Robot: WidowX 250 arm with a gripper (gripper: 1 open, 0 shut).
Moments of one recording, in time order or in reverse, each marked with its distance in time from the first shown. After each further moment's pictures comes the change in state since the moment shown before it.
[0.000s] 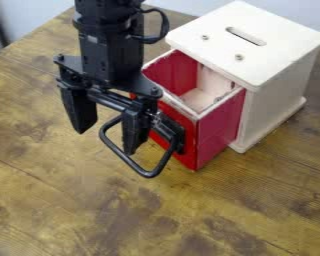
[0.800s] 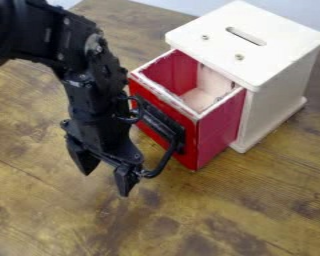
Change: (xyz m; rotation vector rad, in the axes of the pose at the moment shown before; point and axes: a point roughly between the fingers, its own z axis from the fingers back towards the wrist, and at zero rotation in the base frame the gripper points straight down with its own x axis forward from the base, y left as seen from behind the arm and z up) arm 0.016 0.021 -0.087 0.003 -0.157 -0.022
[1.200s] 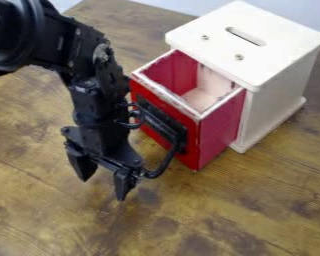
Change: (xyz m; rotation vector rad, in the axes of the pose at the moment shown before) arm 0.004 0.008 -0.010 0.006 0.033 0.043
